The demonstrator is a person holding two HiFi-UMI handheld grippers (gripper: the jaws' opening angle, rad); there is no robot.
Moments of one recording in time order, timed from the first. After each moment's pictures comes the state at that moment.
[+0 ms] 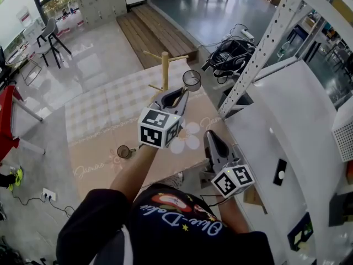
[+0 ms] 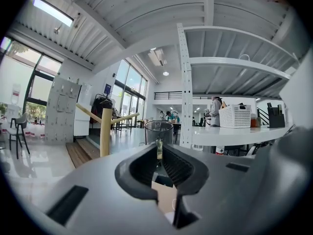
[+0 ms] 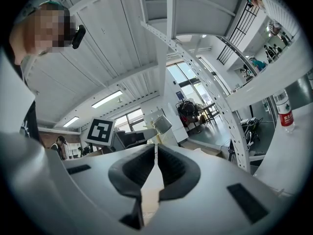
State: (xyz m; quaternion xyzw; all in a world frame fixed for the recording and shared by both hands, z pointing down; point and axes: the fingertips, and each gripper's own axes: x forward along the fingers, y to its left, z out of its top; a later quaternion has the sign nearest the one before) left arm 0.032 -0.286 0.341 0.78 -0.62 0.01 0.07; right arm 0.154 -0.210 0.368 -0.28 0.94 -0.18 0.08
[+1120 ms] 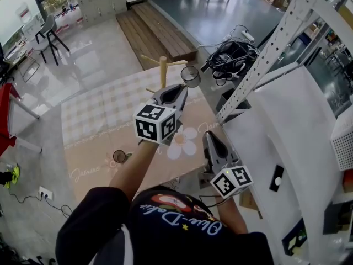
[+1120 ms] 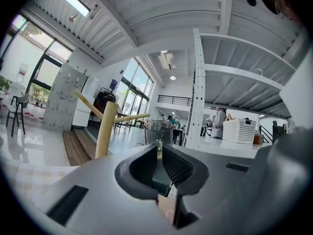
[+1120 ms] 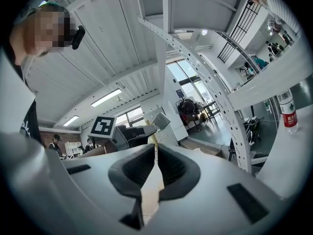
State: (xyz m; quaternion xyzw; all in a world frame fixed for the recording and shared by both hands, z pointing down) left arm 0.017 -0.322 0.338 0.78 -0.62 -0.05 0.12; right arm 0.148 -0.239 0.371 -0.28 0.94 -0.19 0.07
